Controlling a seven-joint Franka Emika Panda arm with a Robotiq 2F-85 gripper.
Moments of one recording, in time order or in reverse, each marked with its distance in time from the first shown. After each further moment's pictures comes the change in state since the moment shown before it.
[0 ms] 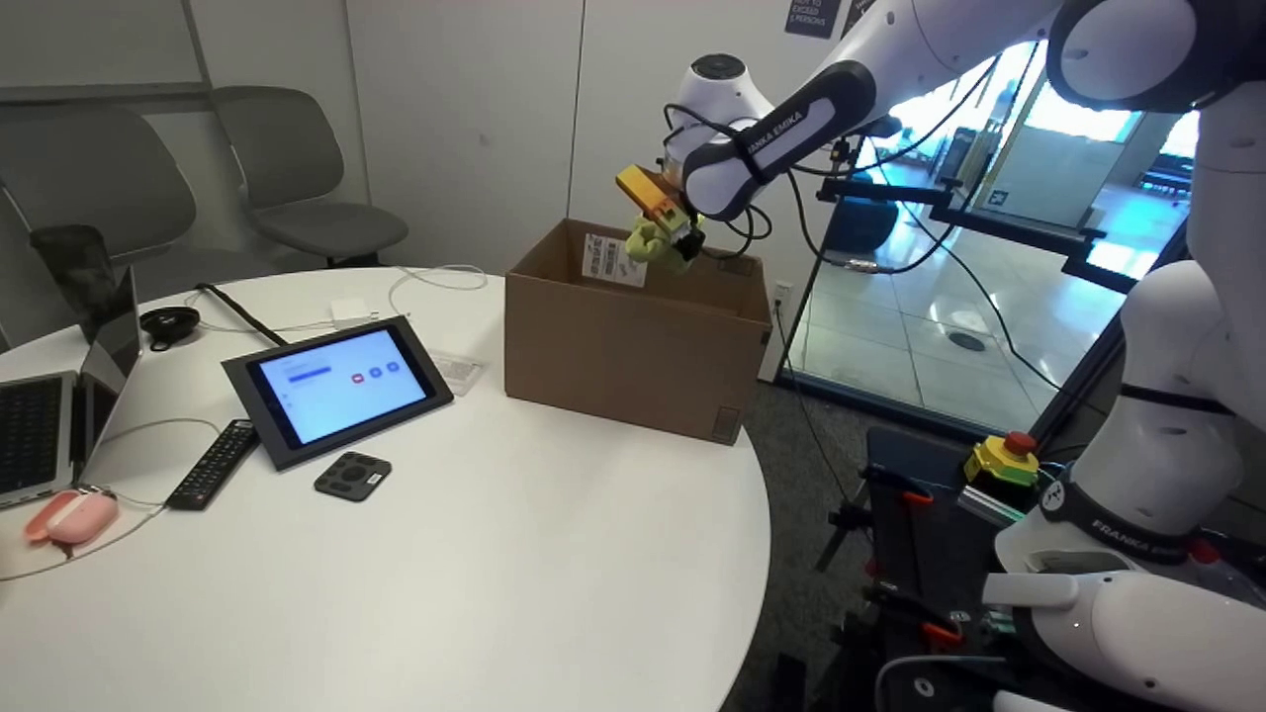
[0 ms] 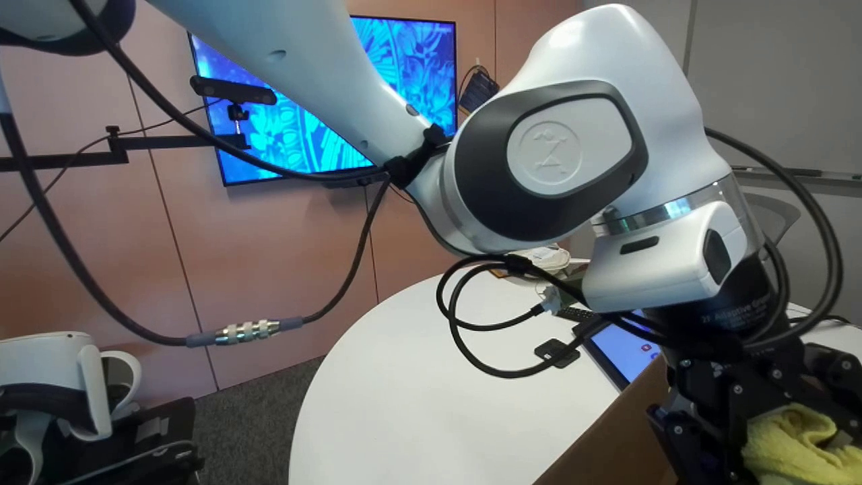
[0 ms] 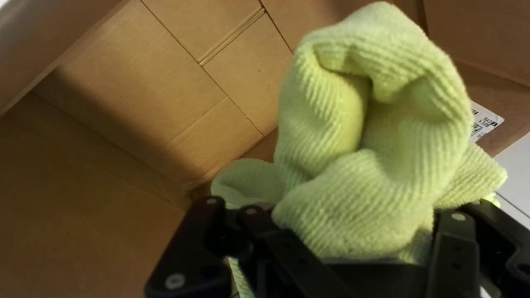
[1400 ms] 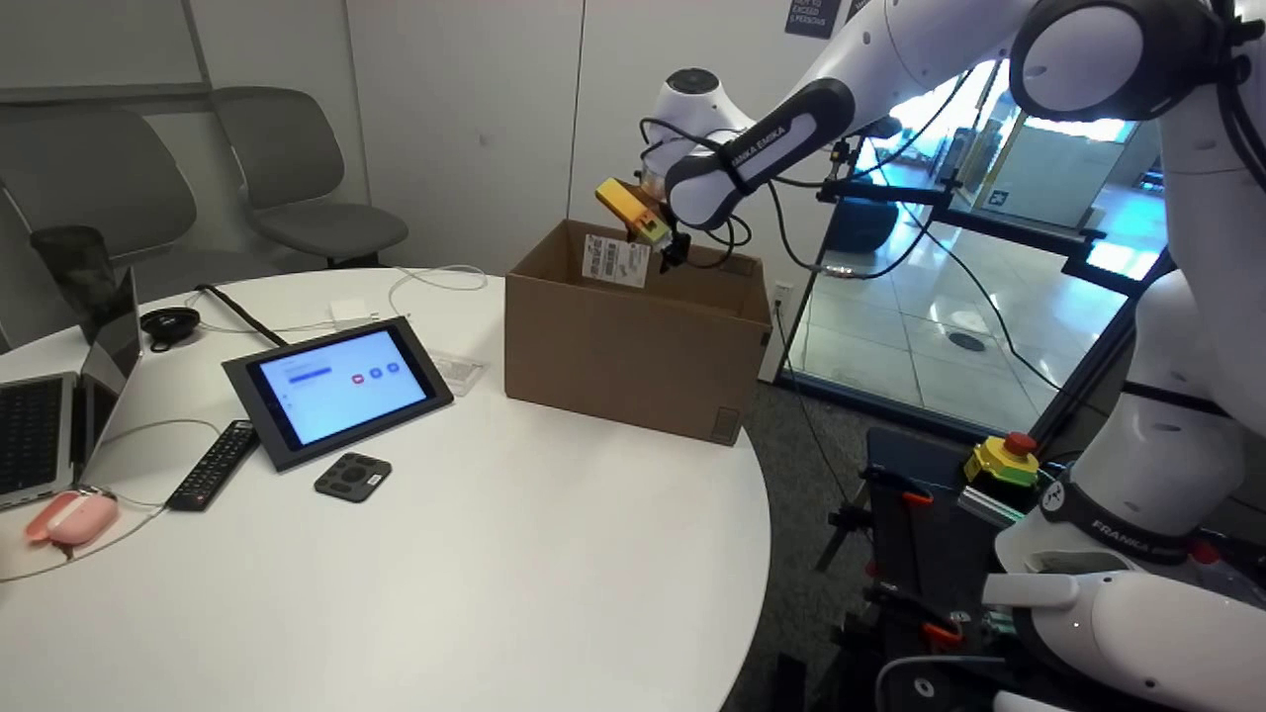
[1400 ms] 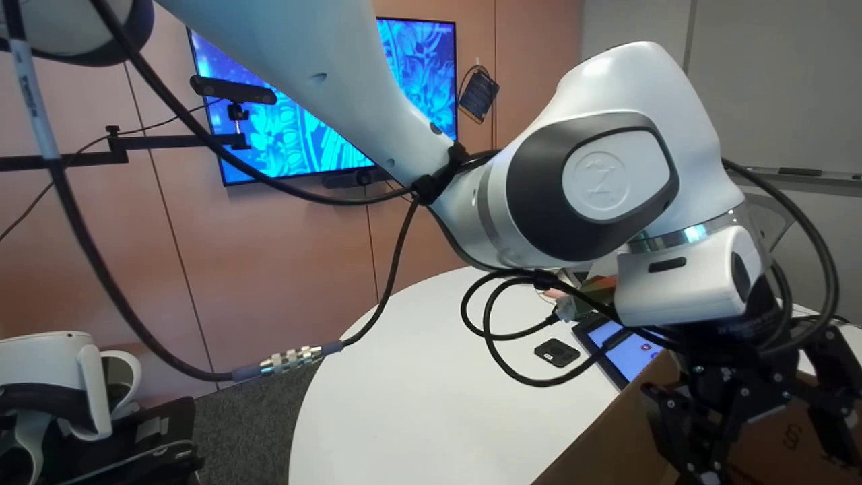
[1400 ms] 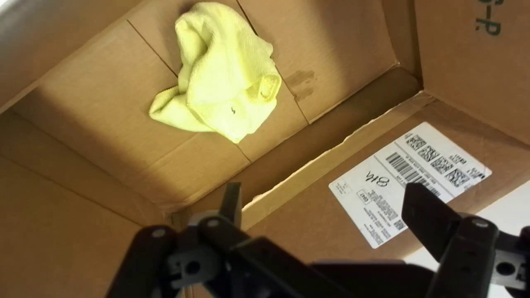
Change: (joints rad) arm -0.189 0.049 0.224 0.121 -0.104 -0.027 0.017
